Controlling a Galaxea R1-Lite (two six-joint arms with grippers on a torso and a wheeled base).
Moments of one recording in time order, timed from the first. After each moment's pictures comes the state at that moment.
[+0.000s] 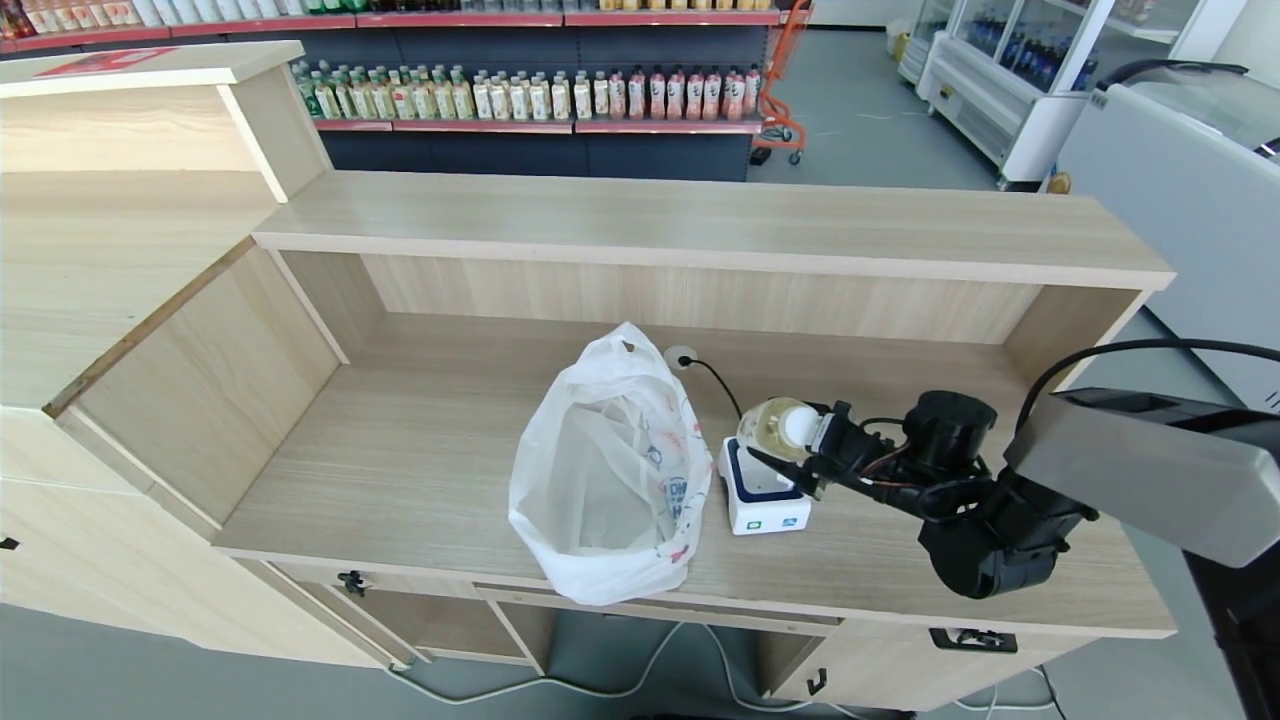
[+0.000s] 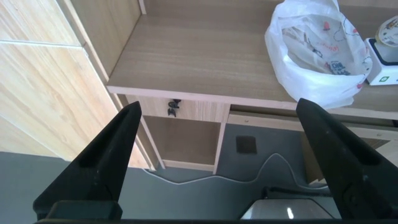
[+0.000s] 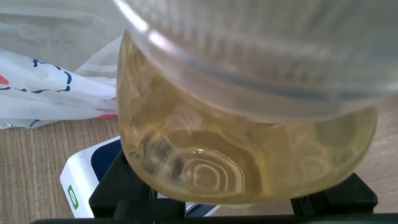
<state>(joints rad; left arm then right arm) 0.00 0.00 0.00 0.00 0.00 0.00 0.23 2.41 -0.98 -1.45 0.67 -0.82</state>
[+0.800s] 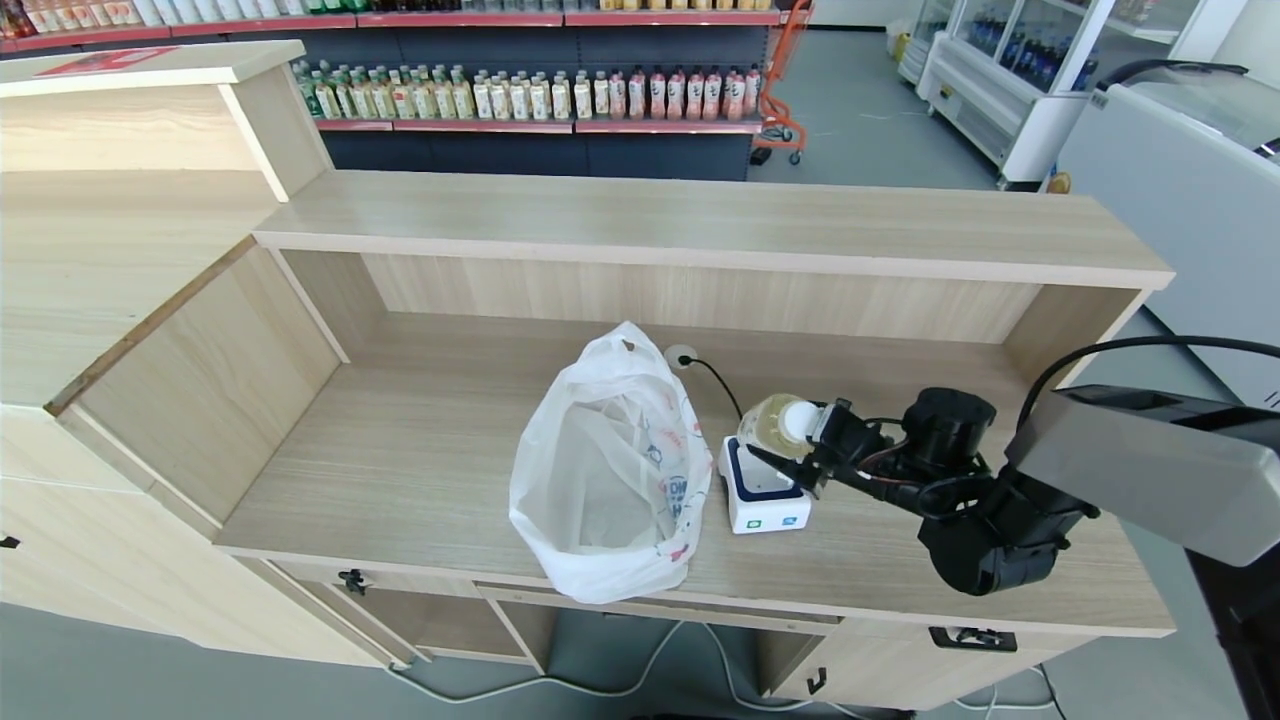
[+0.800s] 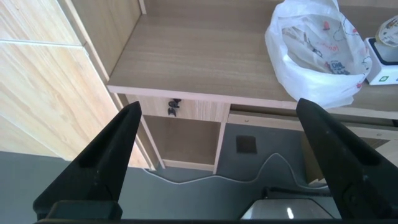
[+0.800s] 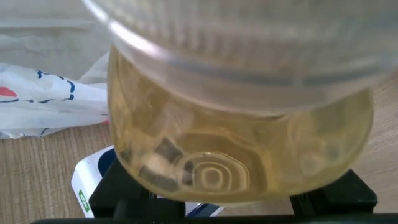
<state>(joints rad) 0.00 0.00 0.00 0.00 0.00 0.00 0.24 2.39 -0.98 -1.44 0.65 -0.73</state>
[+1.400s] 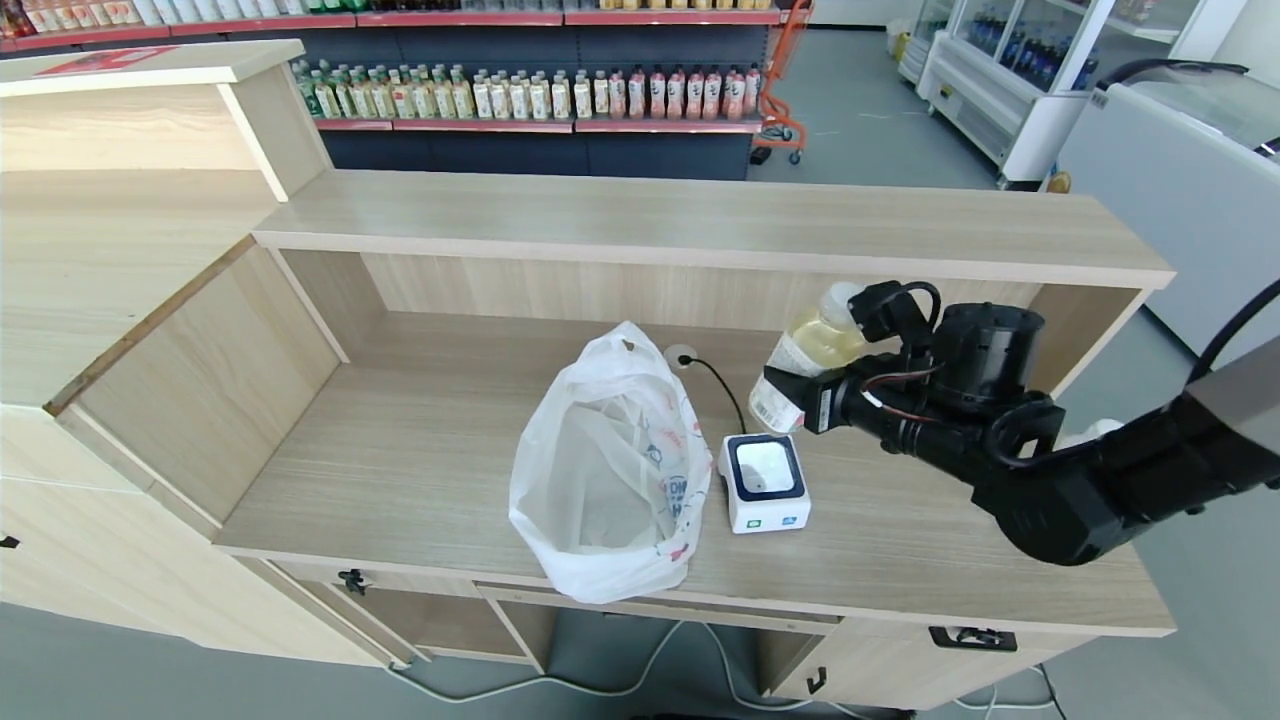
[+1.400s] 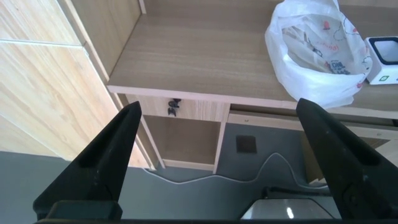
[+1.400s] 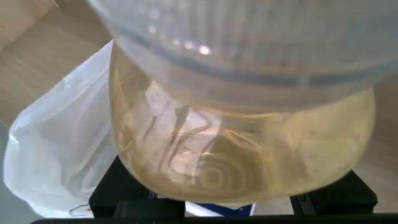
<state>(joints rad) 0.00 0.00 0.00 0.00 0.00 0.00 0.40 1.97 -0.92 -0.98 0.12 -0.03</state>
